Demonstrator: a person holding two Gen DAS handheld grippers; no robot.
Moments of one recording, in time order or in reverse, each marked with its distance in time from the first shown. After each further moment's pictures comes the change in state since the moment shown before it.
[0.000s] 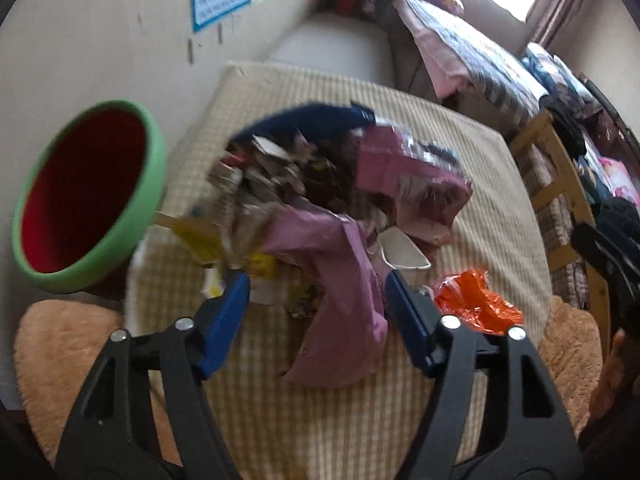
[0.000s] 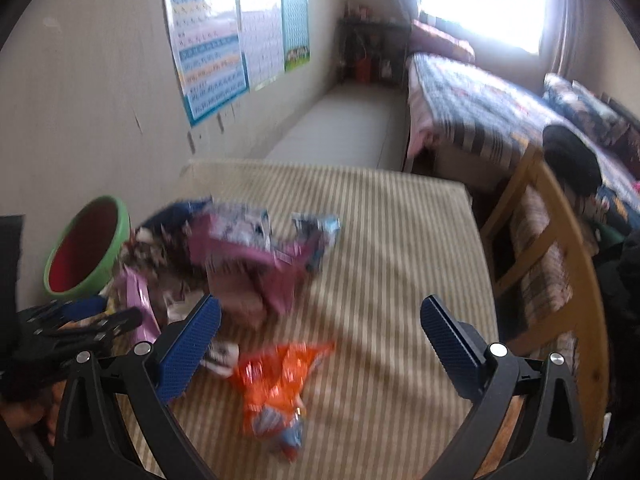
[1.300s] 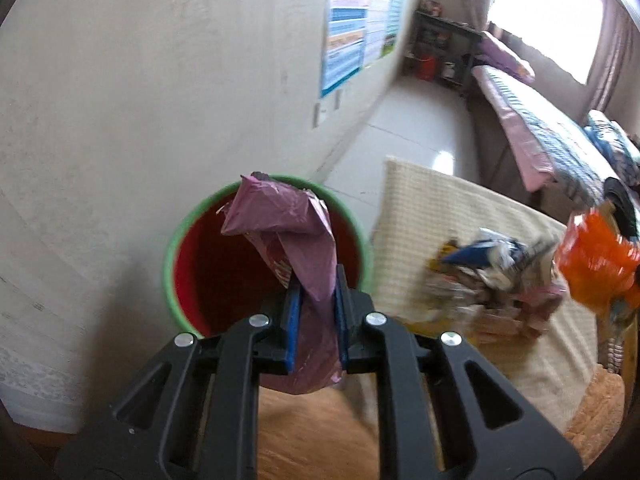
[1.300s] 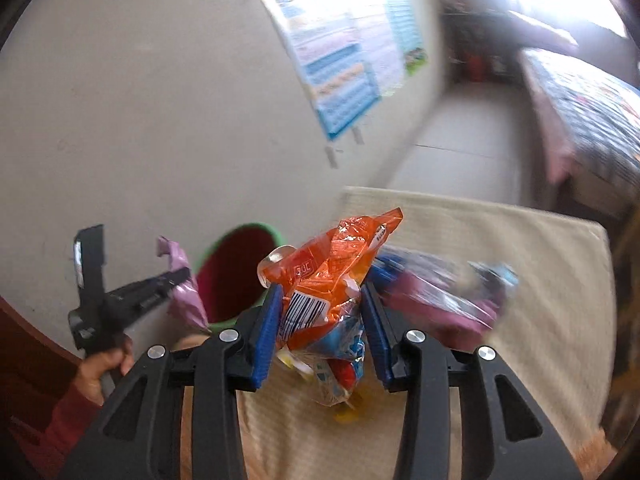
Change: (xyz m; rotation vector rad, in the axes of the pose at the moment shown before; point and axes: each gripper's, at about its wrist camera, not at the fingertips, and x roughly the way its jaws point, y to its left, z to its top) left arm -0.092 0.164 0.047 -0.153 -0.209 0.259; right arm -0.034 0.109 0.081 -0.070 0.013 0.486
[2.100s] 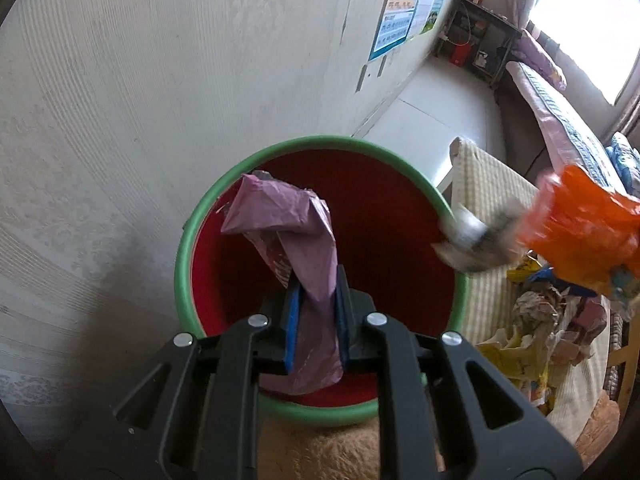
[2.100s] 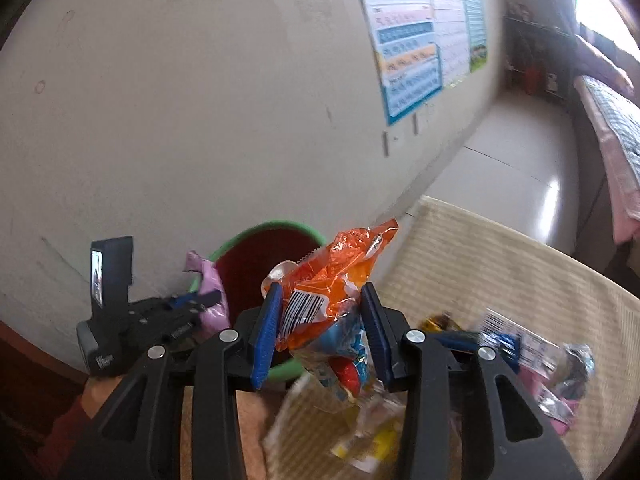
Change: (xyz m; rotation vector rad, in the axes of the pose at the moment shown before) left arm 0.084 0.061 0.000 -0.110 0.126 -0.010; right arm 0.136 0.078 0.046 -0.163 0.107 0.033
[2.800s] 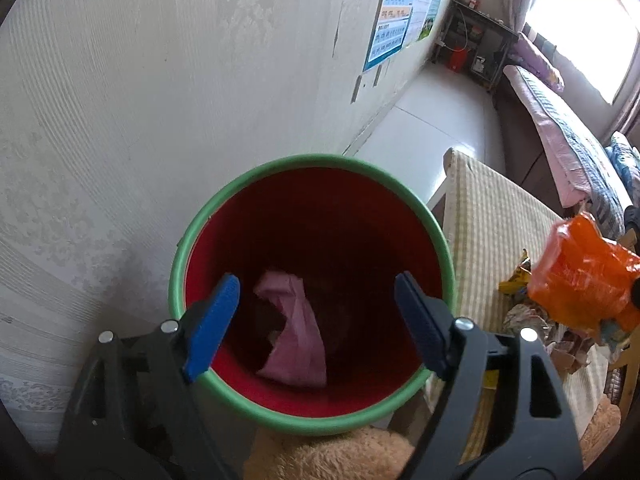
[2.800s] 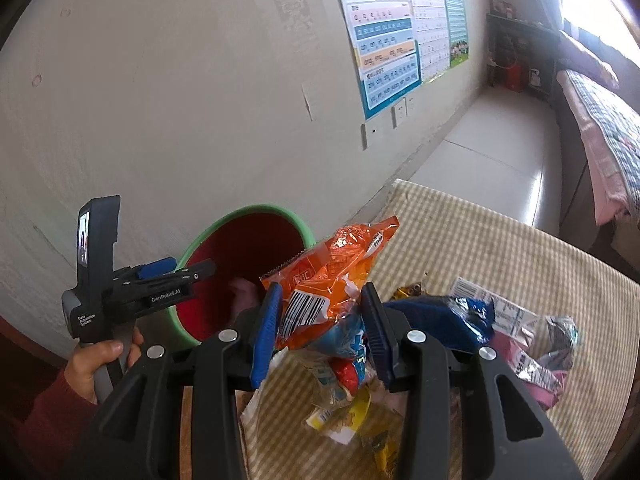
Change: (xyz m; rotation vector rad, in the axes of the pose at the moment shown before) left arm -0.007 -0.011 0.010 0.009 -0.032 0.009; right arm -0.020 -0.017 -0.033 0.034 -0.008 -0.070
